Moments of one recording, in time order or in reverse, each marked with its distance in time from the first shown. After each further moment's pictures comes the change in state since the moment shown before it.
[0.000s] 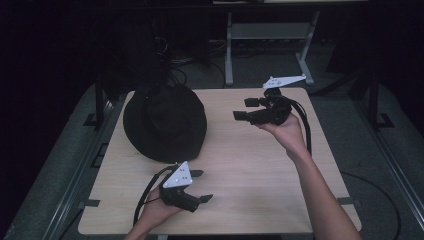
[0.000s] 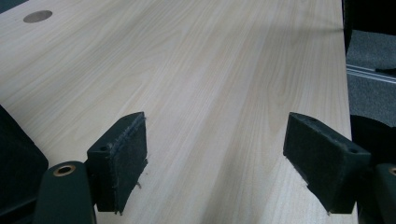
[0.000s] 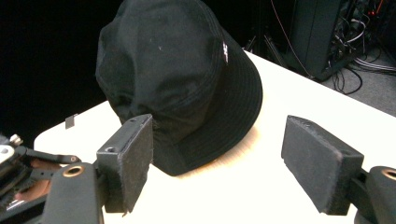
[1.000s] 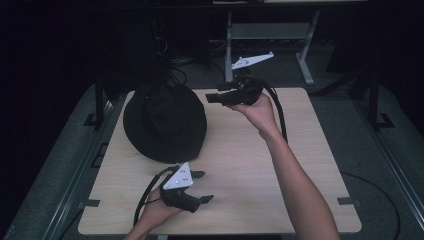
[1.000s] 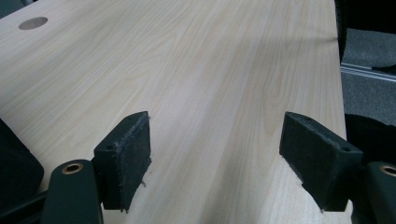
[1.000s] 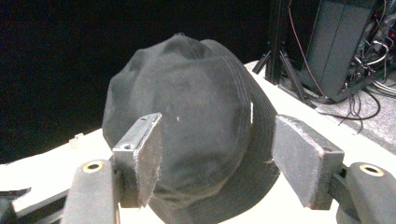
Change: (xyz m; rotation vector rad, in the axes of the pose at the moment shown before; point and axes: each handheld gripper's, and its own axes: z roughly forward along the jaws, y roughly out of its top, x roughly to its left) left arm -0.003 0.001 0.000 -0.007 -0.012 0.014; right arm 0.016 0.062 0.054 -0.007 0.052 -0.069
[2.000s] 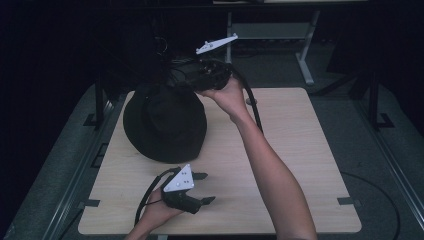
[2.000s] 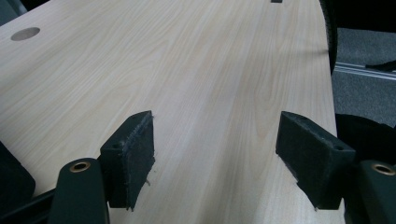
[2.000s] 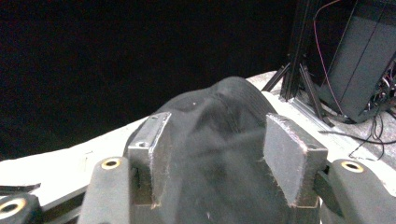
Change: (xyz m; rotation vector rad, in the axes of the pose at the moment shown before) left arm -0.004 0.002 0.000 -0.014 -0.022 0.031; right arm 0.023 0.058 0.055 0.007 0.056 -0.064
